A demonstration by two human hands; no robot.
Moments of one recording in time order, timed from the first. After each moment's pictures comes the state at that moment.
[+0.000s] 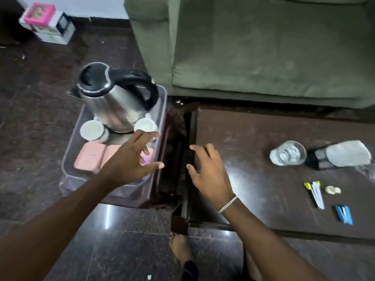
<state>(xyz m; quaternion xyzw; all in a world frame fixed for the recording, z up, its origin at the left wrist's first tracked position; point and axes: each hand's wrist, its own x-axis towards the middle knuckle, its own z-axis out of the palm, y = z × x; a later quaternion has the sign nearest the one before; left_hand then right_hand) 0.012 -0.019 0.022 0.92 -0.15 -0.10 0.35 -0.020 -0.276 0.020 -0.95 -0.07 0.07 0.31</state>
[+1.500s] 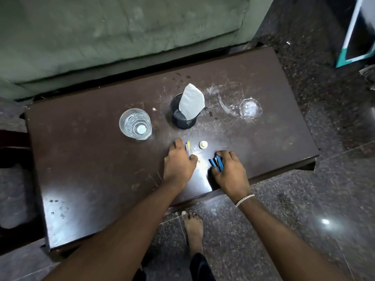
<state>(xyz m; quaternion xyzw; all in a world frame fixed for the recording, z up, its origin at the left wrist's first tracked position) -0.063 -0.613 -0.106 0.92 -0.02 -0.25 0.29 -0.152 -0.752 -0.104 -0.92 0.26 0.12 0.28</state>
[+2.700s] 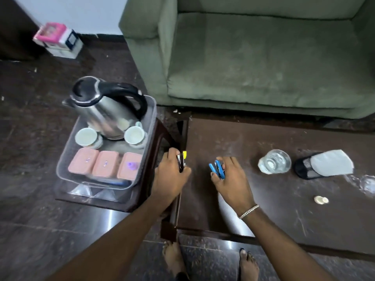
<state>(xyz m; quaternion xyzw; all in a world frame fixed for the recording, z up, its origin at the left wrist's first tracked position) -0.017 -0.201 0.018 0.93 0.11 -0.06 0.33 -0.026 -0.394 0.005 -0.94 0.02 0.08 0.33</state>
